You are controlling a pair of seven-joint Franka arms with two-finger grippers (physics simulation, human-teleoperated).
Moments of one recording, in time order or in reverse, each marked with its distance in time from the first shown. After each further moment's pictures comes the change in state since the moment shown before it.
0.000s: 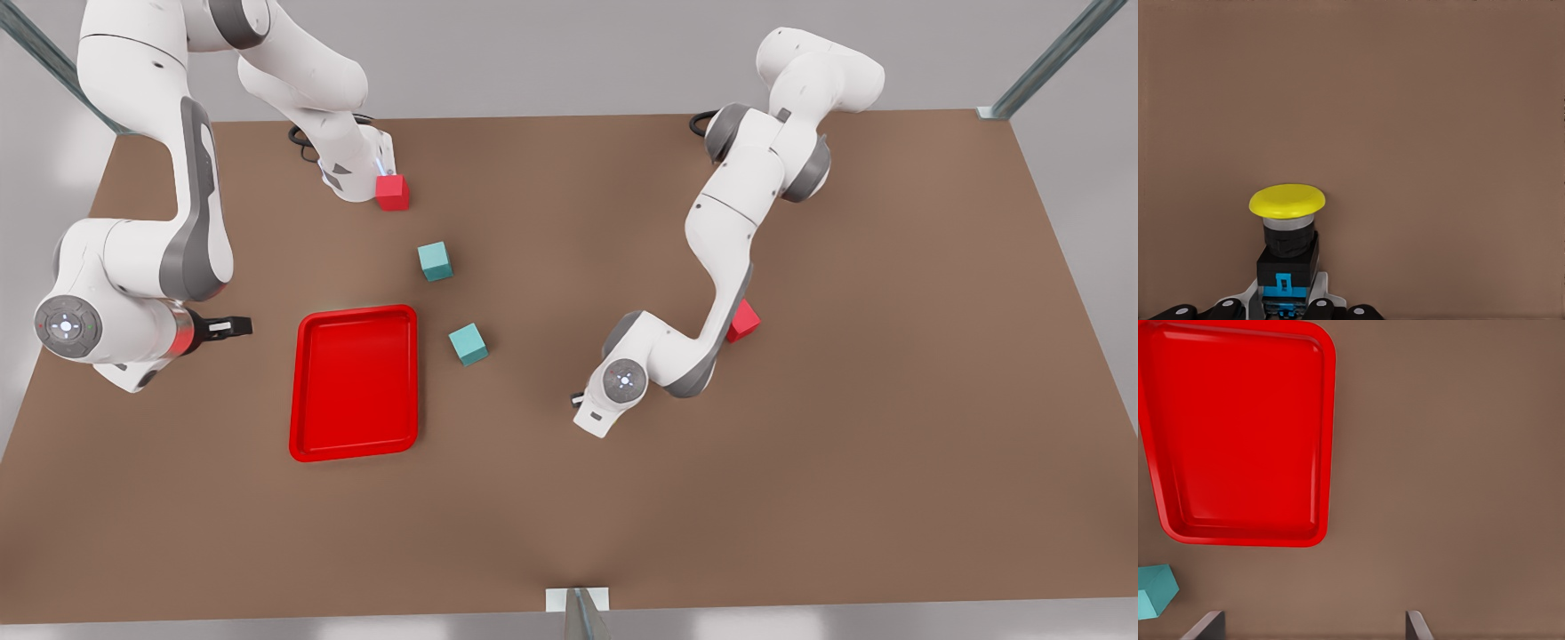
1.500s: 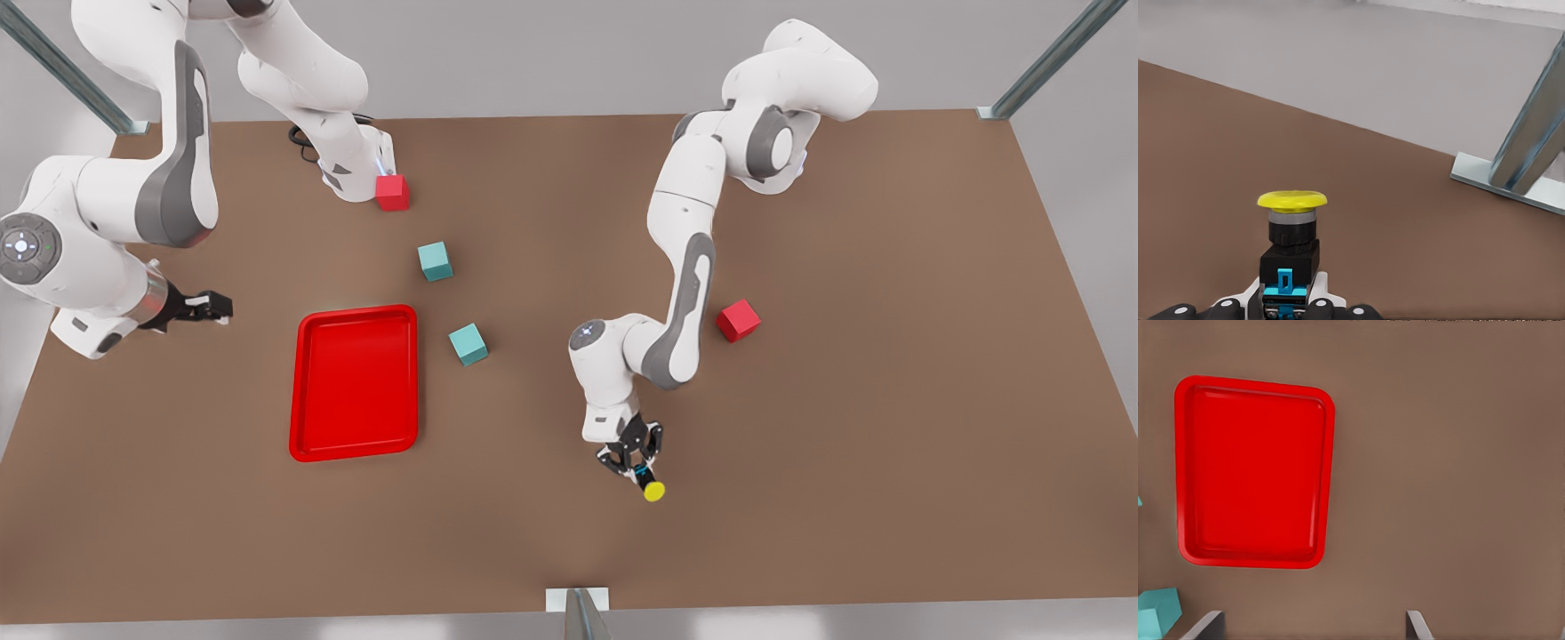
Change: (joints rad) left arm -0.376 0.107 0.672 -0.059 0.393 0.470 -0.612; right arm -0.001 -0.150 0.004 -0.028 0.023 0.072 -0.024
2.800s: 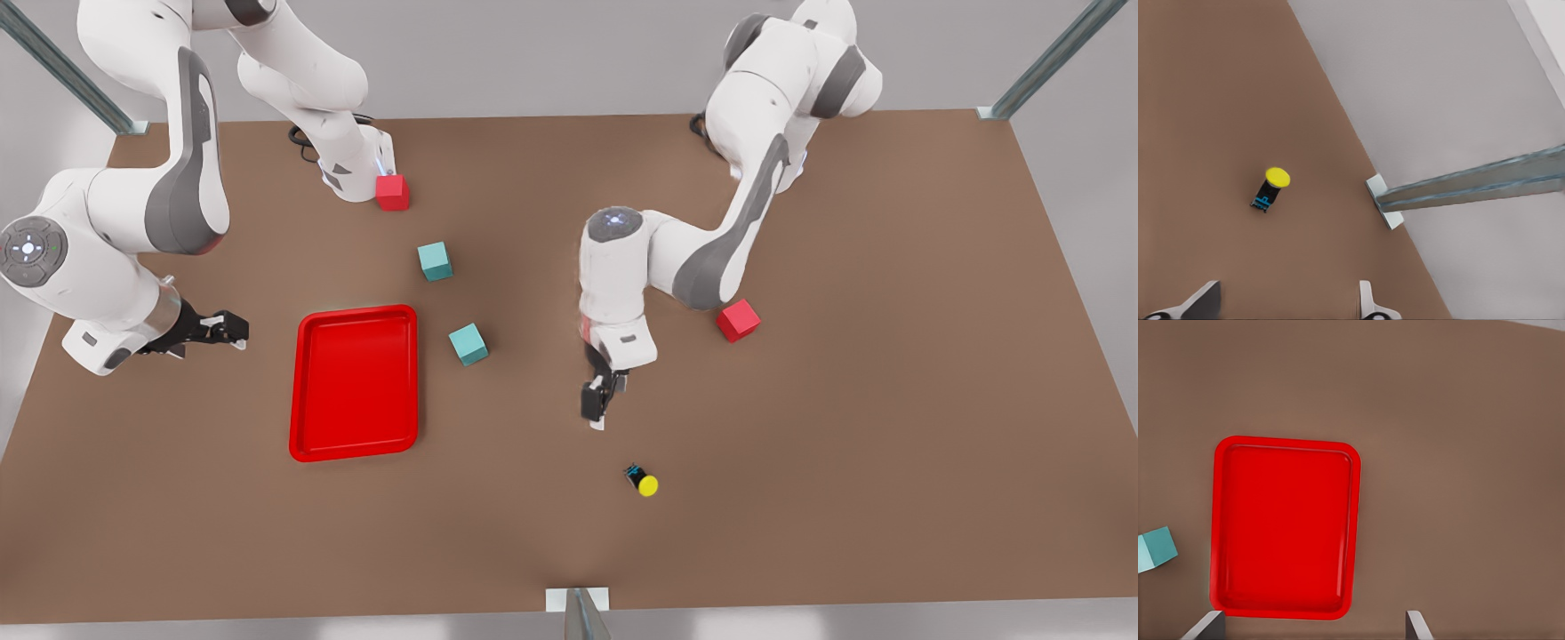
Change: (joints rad) left arm 0.266 -0.567 -0.507 -0.088 -0.033 -0.296 -0.427; right arm 0.015 0.051 0.024 0.052 0.063 0.102 0.059
